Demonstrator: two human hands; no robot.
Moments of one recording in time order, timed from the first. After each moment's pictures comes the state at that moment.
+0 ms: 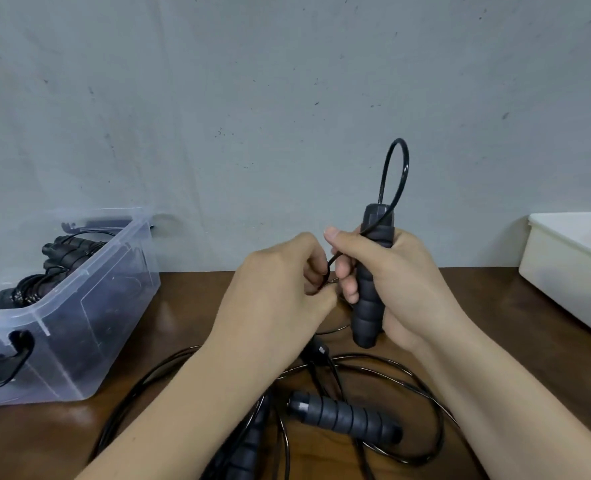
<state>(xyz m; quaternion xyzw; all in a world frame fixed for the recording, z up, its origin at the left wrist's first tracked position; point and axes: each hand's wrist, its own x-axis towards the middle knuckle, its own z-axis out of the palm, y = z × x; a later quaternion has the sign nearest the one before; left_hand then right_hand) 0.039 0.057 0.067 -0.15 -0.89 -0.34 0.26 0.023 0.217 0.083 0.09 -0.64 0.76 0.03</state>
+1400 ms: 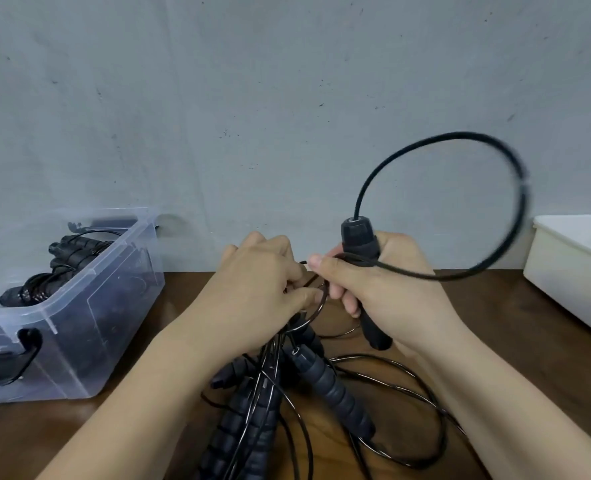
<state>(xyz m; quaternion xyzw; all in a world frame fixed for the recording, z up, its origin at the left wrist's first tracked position) 0.019 0.024 0.078 -0.18 -0.96 -0.16 0.14 0.027 0.211 0.075 0.15 -0.73 0.66 0.09</state>
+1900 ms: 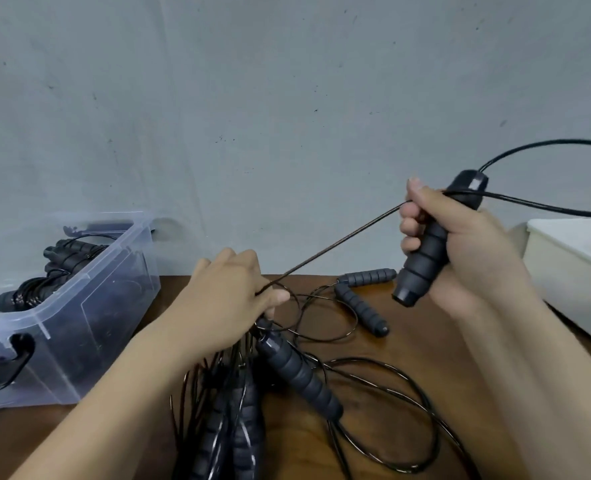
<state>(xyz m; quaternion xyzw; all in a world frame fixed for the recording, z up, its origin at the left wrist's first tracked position) 0.002 0.000 0.062 -0.14 -0.98 -0.11 0.10 0.014 0.266 0.112 0.06 -0.53 0.84 0.10</state>
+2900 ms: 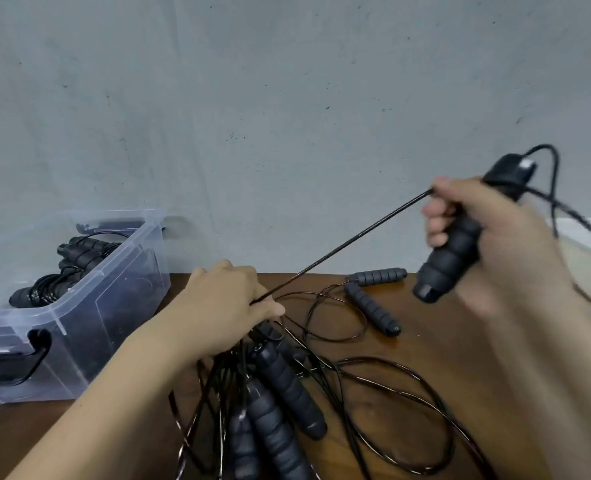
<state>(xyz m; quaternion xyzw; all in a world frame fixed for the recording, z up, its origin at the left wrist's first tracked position) 0.003 -0.021 0.061 -0.12 -0.99 -0.07 0.03 0.025 0.257 0.124 0.06 -0.52 0.84 0.16</state>
